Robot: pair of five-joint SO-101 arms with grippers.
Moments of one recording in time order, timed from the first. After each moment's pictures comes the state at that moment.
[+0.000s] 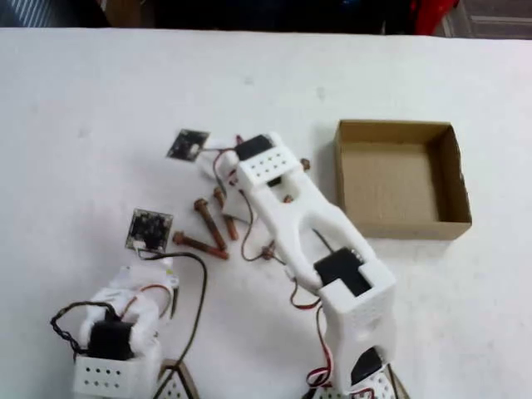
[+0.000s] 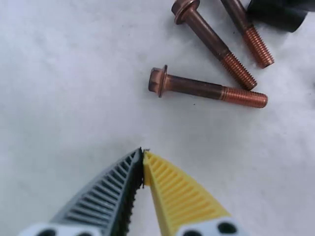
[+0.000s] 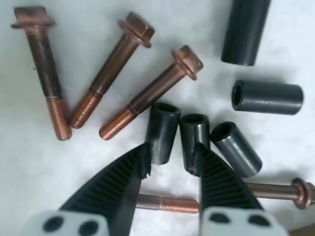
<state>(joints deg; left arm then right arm) -1.4 -104.1 97.1 73.3 -1.9 -33.3 22.6 -4.6 72.5 40.9</state>
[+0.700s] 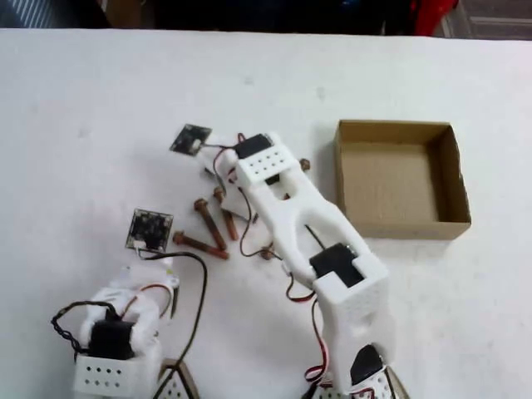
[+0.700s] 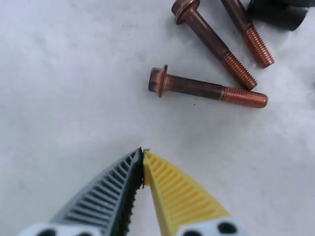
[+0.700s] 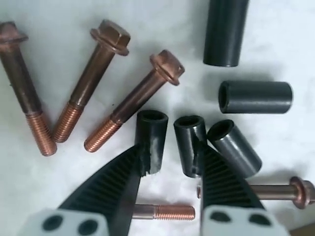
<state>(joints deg) -1.4 -104.1 97.1 73.3 -1.9 -33.2 28.1 -6.5 70.9 37.4</state>
